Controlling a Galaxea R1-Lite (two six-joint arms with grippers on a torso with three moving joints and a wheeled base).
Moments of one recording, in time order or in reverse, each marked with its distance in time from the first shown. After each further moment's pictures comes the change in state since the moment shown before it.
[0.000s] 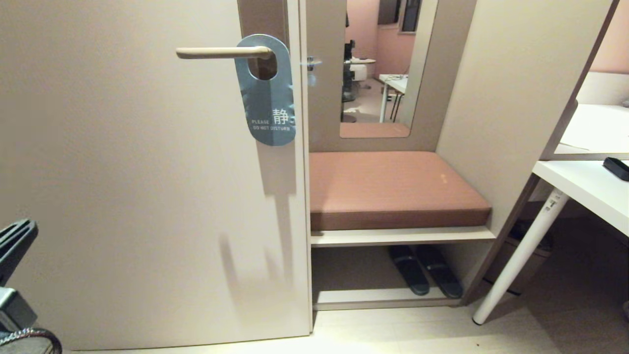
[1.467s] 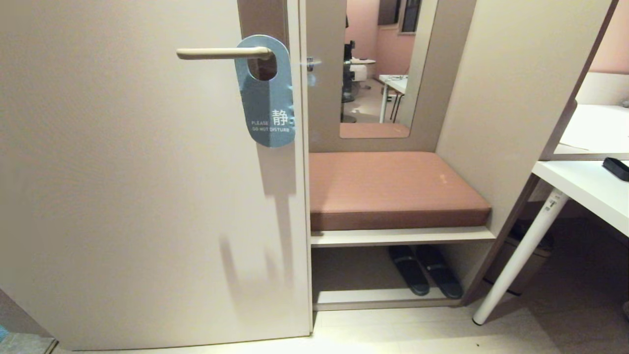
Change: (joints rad) left arm 0.423 -0.699 0.228 0.616 -0.484 -0.151; right arm -0.001 0.000 0.000 0.000 0.000 0.000
